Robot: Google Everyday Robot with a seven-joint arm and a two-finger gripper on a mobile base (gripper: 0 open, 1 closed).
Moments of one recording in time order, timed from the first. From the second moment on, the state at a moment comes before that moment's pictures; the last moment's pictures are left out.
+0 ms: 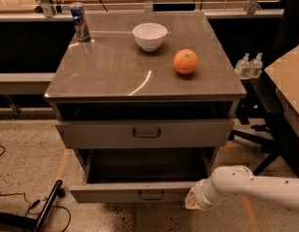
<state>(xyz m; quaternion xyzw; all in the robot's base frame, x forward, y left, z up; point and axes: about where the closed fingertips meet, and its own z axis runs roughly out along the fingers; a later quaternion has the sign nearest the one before) 0.449 -0.167 0.385 -0.71 0.67 0.10 0.16</state>
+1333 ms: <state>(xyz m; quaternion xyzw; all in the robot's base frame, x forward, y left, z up) 0.546 -0.181 0.393 -0.72 0.65 0.06 0.23</state>
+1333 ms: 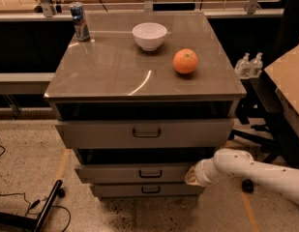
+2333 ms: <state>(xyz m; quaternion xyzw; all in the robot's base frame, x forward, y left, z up) 0.581 -0.172 0.382 -0.71 0.65 0.06 0.25</state>
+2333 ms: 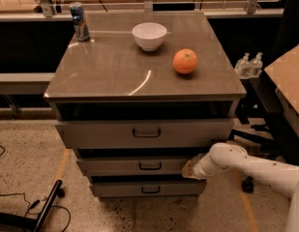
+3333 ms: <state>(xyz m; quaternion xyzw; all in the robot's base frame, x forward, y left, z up) 0.580 -0.170 0.382 -0.71 0.65 0.06 0.25</state>
